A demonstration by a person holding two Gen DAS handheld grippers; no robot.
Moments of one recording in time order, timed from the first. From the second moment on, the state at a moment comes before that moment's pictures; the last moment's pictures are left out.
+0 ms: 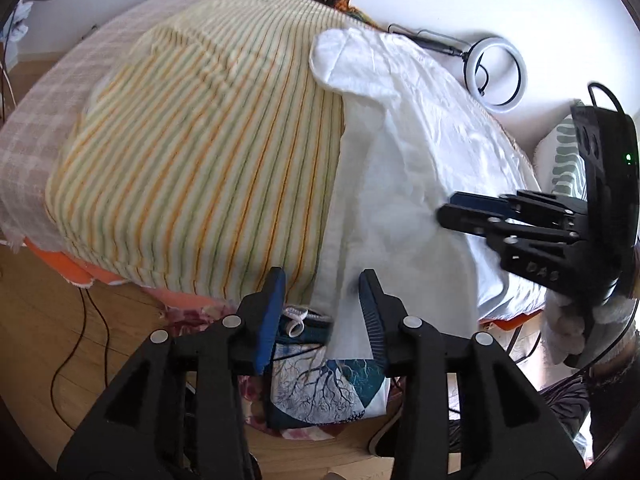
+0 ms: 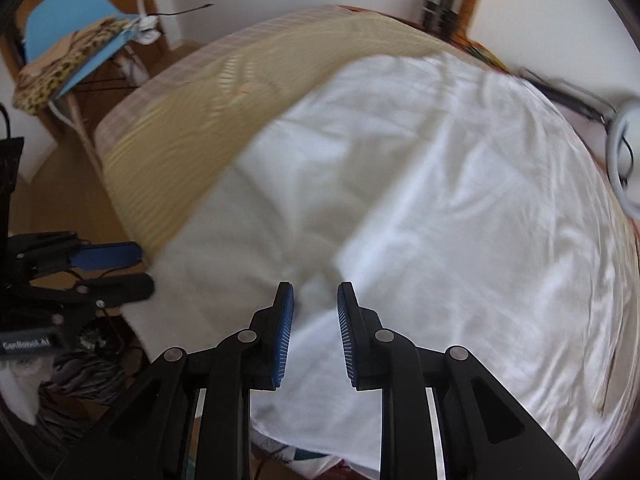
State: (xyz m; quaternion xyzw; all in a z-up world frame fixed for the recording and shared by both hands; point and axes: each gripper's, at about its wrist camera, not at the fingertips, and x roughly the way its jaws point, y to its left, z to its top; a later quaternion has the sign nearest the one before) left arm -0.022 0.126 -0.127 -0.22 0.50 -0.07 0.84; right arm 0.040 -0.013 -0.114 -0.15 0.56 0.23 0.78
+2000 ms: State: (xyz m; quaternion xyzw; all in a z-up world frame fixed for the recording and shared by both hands) left arm -0.021 -0.056 -0.078 -0.03 0.45 -0.22 0.87; right arm 0.178 -0.157 -0.086 0.19 0.51 0.14 0.83
